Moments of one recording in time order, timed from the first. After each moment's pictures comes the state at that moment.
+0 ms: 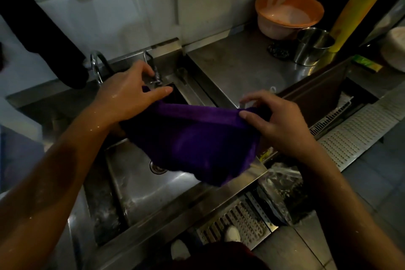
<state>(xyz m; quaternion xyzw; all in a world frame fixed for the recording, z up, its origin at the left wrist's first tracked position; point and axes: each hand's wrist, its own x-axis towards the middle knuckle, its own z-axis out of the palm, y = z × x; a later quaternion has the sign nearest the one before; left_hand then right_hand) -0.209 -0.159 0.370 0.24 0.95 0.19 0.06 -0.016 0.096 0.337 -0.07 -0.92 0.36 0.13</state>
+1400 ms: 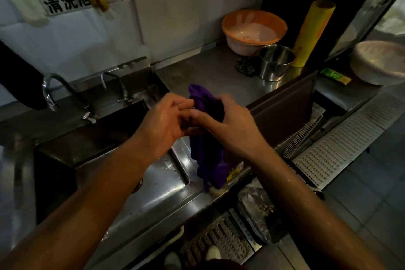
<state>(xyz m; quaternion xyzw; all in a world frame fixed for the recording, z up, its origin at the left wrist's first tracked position) -0.103 0.029 0.356 0.16 0.58 0.71 0.37 -0.014 0.174 0.350 -0.13 -0.89 0.42 0.11</state>
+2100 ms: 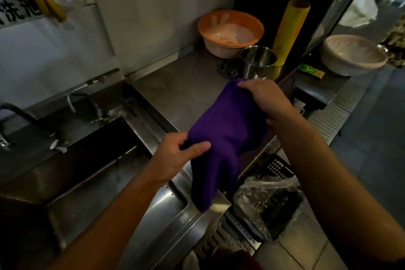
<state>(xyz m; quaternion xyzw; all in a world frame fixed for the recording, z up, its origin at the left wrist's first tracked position) -0.152 0.044 0.286 0.32 0.64 0.61 0.33 -0.085 0.273 0.353 -0.37 -0.69 0.61 0.14</state>
